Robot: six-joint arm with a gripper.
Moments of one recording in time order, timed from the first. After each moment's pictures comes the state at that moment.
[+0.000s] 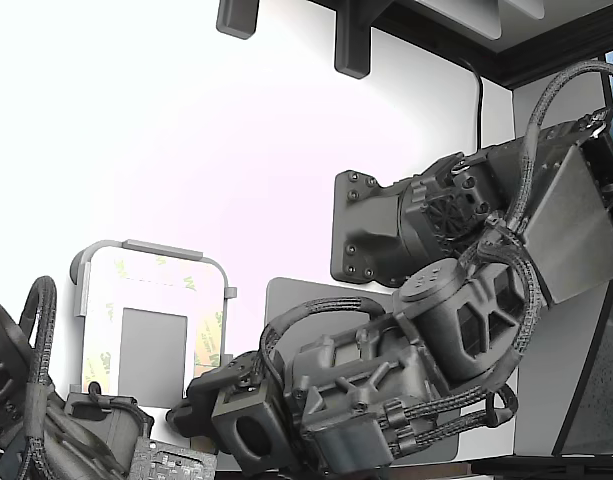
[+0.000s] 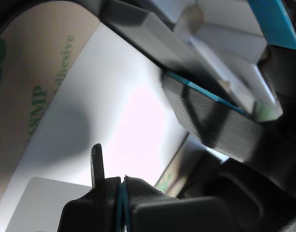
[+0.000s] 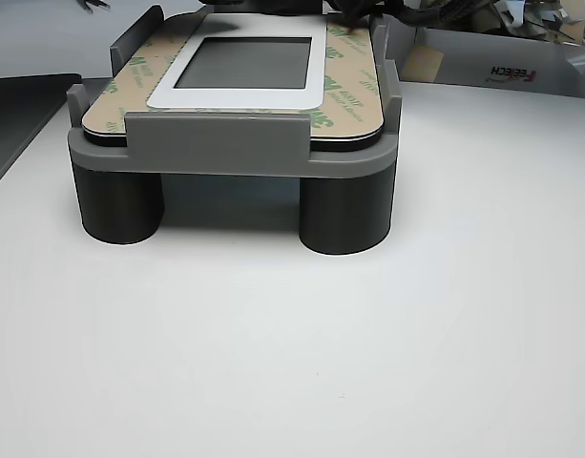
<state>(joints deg) 39.7 98.4 117.4 31.5 9.6 -93.9</state>
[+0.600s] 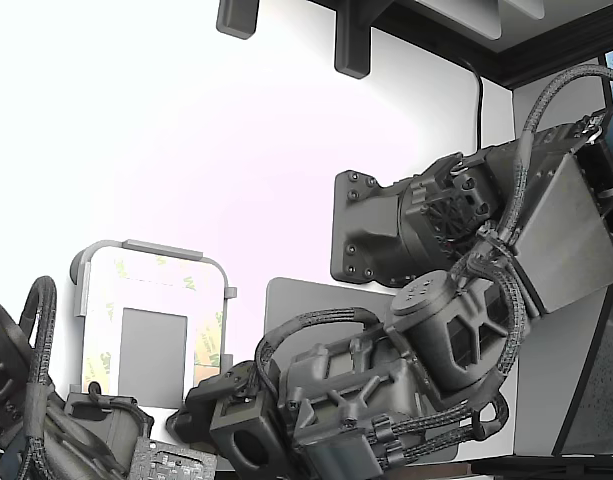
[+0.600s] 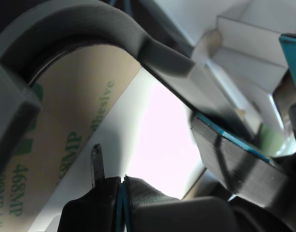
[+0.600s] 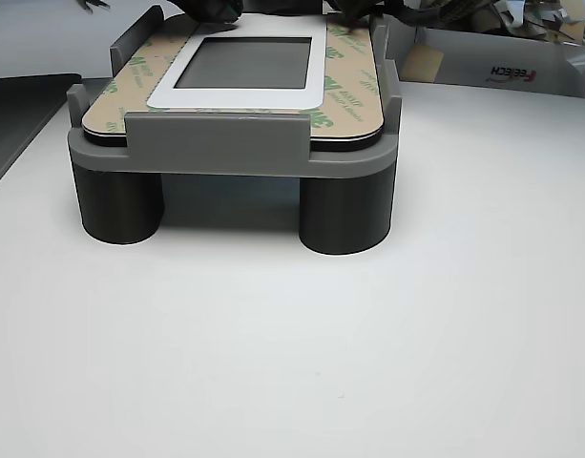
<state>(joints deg) 41.4 96.2 117.2 30.7 10.0 -96.2</state>
